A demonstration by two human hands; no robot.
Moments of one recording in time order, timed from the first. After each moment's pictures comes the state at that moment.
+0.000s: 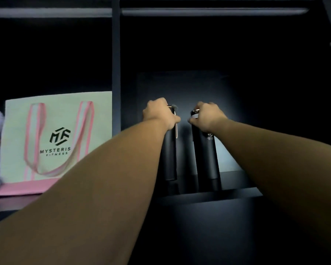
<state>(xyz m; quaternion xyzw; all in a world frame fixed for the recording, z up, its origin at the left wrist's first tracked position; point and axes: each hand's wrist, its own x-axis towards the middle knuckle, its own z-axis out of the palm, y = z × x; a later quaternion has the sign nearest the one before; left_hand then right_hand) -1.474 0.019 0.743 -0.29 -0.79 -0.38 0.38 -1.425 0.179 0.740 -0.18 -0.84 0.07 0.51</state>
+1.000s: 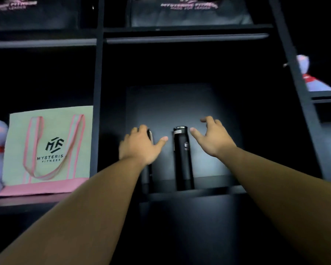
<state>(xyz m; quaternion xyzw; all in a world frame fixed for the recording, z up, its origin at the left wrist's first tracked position) -1.415 0.009 0.670 -0.25 -0.81 -0.29 0.45 -1.315 0.218 0.676 -0.11 -0.81 0.17 0.55</state>
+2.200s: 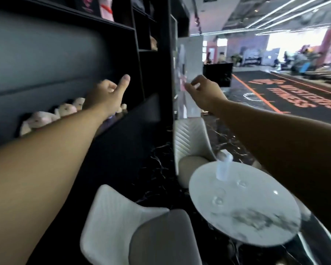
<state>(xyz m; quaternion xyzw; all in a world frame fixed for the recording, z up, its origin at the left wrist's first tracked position) -0.676 0.044 0.391 -0.67 -0.59 -0.44 -0.07 -0.383 0.005 0.379 -0.66 -0.61 0.02 0.43</state>
